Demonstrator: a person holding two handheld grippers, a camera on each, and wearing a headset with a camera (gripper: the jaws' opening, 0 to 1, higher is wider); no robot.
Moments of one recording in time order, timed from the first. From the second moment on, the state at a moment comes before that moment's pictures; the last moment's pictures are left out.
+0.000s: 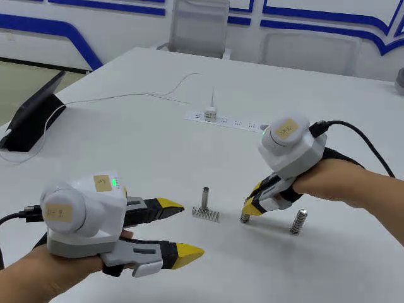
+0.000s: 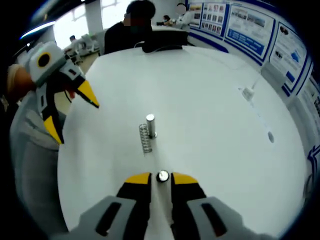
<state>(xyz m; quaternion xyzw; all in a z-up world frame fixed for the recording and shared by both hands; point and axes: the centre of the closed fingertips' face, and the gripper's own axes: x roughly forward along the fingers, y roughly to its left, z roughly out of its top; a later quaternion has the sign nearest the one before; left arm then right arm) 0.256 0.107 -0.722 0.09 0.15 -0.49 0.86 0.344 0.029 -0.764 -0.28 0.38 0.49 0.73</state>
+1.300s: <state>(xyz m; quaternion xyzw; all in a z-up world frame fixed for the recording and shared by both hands) 0.259 0.119 -0.722 0.10 0.16 -0.48 0.86 0.339 0.087 -0.793 -0.35 0.35 0.55 0.67</state>
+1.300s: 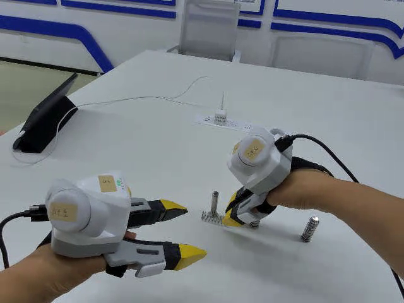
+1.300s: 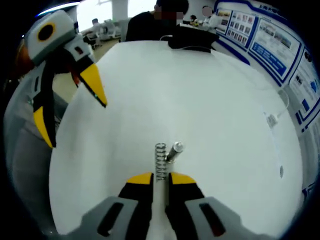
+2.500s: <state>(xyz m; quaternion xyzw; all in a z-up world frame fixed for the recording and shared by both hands) 0.260 0.121 -0.727 0.11 0.17 -0.47 0.86 0.324 0.091 -0.781 -0.35 0.36 0.56 0.66</state>
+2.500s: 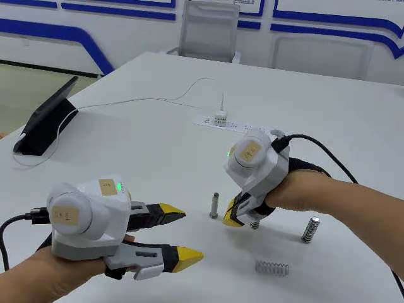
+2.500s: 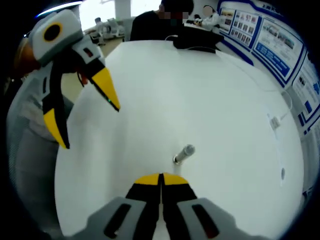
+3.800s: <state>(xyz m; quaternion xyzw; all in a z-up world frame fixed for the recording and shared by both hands) 0.260 0.112 -0.721 0.11 0.16 -0.48 0.85 0.296 0.069 -0.749 -0.33 0.33 0.57 0.68</state>
